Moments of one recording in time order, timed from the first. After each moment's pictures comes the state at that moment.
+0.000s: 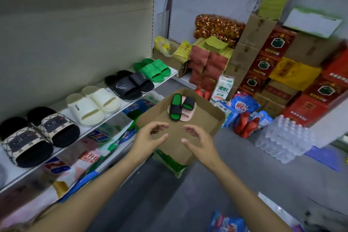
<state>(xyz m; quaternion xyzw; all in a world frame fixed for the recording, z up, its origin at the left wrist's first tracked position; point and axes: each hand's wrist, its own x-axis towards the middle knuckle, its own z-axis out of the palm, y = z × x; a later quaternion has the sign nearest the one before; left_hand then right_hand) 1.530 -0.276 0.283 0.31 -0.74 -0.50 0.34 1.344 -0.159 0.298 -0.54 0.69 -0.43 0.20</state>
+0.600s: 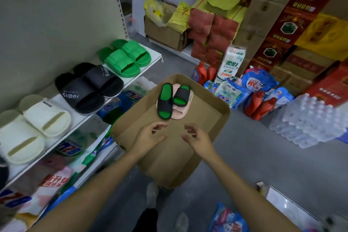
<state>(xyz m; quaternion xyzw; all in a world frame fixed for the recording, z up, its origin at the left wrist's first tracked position) 1.312 -0.420 0.163 0.42 -0.73 -0.51 0.15 1.127 -0.308 0.154 -0.39 0.77 -0.36 0.36</state>
